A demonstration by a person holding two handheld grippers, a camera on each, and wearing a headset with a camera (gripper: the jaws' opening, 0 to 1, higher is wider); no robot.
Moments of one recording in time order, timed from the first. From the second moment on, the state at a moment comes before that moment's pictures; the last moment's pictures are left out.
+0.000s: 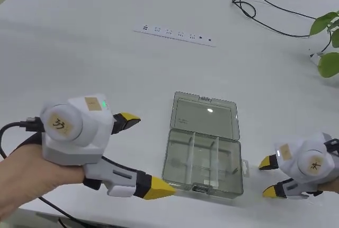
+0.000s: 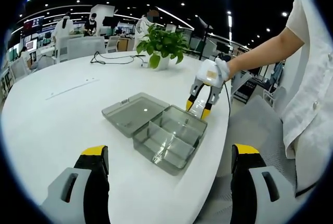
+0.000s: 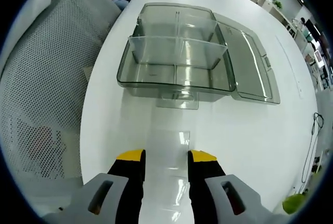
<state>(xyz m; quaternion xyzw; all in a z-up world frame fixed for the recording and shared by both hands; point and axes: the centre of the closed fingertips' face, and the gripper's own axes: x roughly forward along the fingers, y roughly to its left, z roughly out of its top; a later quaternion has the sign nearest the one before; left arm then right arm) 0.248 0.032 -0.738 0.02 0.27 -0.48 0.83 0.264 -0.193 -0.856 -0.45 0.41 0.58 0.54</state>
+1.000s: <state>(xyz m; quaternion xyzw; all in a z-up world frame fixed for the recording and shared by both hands) 0.246 0.029 -0.726 0.03 0.26 -0.49 0.83 0.263 -0.183 -0.817 -0.44 0.37 0.55 0.60</state>
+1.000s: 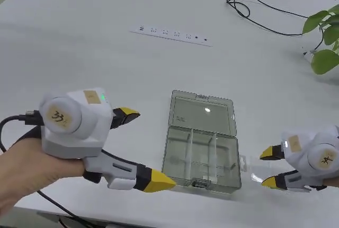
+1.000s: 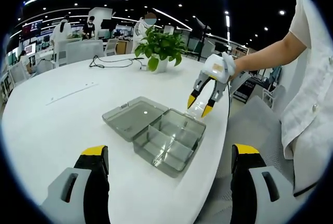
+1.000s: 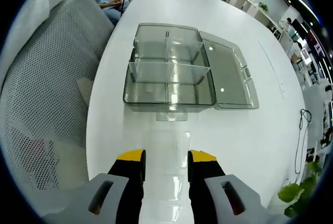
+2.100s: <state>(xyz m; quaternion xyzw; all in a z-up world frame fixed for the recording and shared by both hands) 0.245 -0.030 -0.689 -0.16 0.32 -0.49 0.80 0.243 -0.108 -0.717 -0.44 0.27 0.53 0.67</state>
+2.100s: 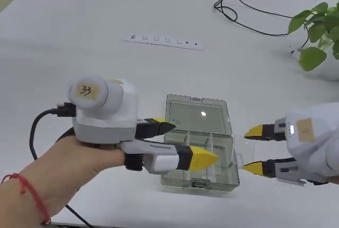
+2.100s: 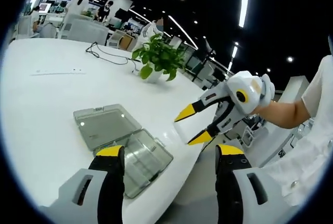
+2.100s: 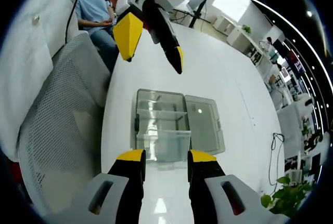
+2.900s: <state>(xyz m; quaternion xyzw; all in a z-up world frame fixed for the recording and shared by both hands) 0.230 -0.068 -0.680 -0.28 0.36 -0.50 0.74 0.225 -0.074 -0.687 -0.44 0.24 0.53 0.68</state>
